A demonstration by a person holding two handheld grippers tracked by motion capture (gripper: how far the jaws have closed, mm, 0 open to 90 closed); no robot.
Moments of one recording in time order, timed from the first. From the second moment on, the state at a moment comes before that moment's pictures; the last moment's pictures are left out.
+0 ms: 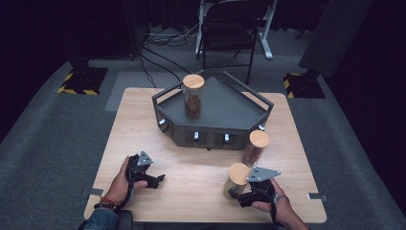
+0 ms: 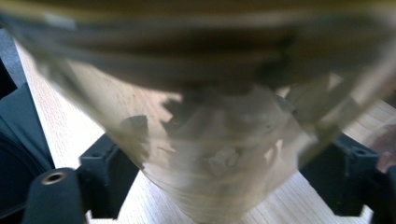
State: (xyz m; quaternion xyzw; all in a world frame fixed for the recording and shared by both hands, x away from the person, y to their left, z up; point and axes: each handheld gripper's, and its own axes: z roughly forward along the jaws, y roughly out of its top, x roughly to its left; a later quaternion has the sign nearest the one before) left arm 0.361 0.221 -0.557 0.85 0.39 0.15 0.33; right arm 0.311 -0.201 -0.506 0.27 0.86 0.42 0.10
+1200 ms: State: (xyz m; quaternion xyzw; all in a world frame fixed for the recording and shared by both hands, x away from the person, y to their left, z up) left arm 0.361 0.221 -0.557 0.85 0.39 0.15 0.33; right arm 0.313 -0.192 -0.464 0.29 0.85 0.42 0.14
